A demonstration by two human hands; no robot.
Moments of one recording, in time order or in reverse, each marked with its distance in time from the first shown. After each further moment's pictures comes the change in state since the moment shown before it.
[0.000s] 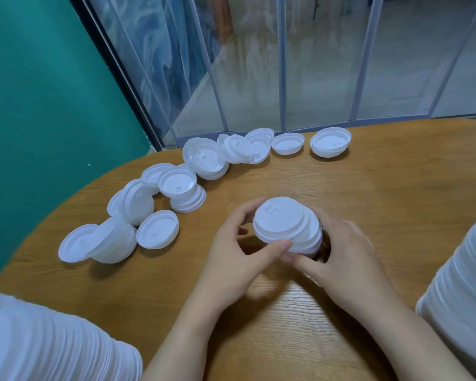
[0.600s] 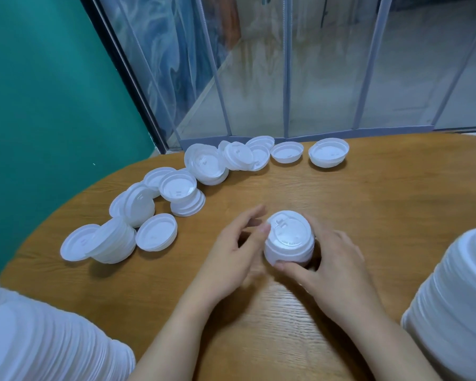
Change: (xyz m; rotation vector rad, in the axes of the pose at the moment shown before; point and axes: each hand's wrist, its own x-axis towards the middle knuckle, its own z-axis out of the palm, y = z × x) left_hand 0.015 0.002 0.003 -0.041 -0.067 -0.064; right_hand 0.001 0.002 0.000 -0.039 0.009 0.012
